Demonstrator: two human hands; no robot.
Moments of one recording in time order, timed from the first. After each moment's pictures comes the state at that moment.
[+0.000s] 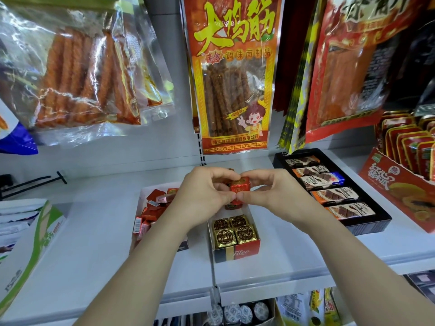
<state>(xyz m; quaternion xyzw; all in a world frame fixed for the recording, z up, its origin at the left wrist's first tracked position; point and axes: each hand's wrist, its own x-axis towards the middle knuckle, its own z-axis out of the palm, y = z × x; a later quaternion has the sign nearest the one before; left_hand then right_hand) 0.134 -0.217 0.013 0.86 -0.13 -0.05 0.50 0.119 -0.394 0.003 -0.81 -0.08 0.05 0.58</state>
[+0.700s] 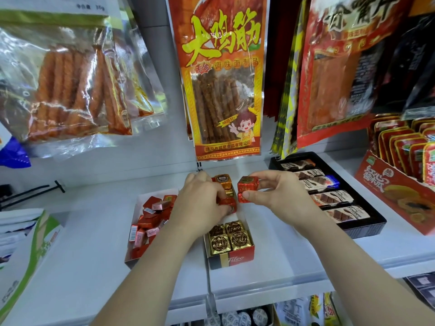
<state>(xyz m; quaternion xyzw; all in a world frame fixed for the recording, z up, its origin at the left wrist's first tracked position) 0.142 -0.227 -0.001 0.98 -0.16 0.06 0.14 0.122 -0.406 -0.002 -0.82 0.02 -0.03 0.57</state>
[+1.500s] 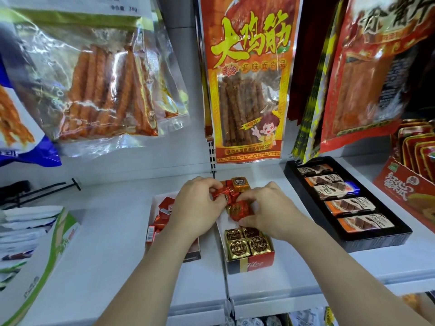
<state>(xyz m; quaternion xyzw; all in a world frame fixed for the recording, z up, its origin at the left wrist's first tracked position) 0.149 -0.195 -0.007 0.95 -0.10 0.10 0.29 0.134 -0.363 -0.014 -0.96 -0.09 0.02 0.26</state>
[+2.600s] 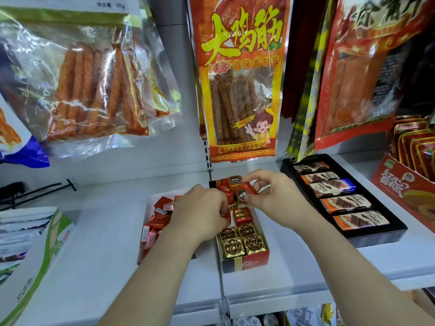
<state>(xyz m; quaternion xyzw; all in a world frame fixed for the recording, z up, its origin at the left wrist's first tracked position) 0.139 -0.207 0.000 0.98 -0.16 0.00 0.11 0.138 -0.380 -0.005 -0.87 -0.04 -0.03 0.49</state>
